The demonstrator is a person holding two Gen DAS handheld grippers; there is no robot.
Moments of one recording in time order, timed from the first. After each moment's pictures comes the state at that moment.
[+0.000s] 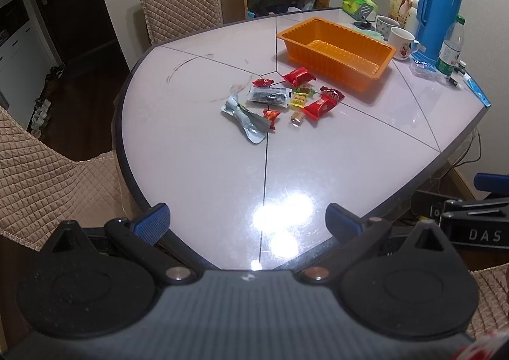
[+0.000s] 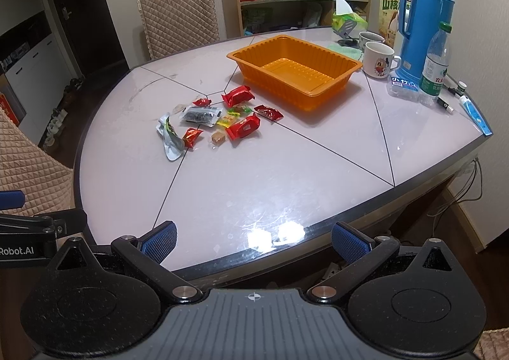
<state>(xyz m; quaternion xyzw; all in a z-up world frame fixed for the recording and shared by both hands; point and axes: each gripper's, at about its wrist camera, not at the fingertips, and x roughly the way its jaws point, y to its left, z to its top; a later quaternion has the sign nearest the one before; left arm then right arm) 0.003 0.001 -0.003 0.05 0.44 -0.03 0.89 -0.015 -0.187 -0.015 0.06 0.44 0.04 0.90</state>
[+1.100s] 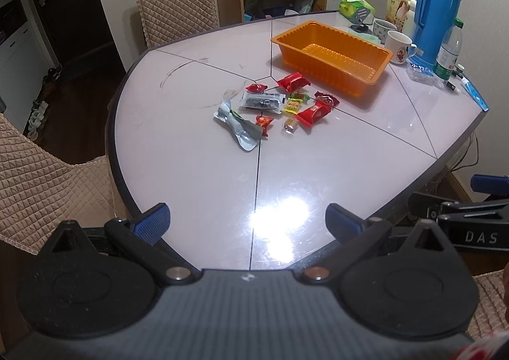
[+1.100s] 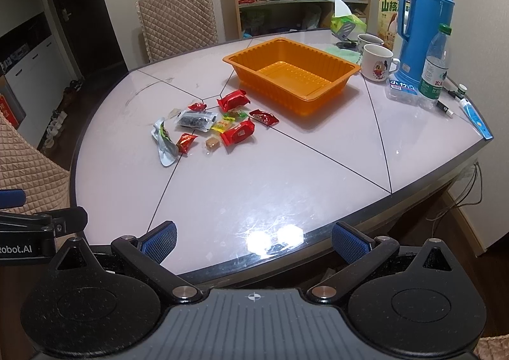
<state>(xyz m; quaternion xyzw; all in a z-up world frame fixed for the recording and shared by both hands) 0.010 0.000 -0.002 0.05 0.44 -0.04 0.90 -0.004 -0.196 -0.014 0.06 0.43 0.04 0.90</state>
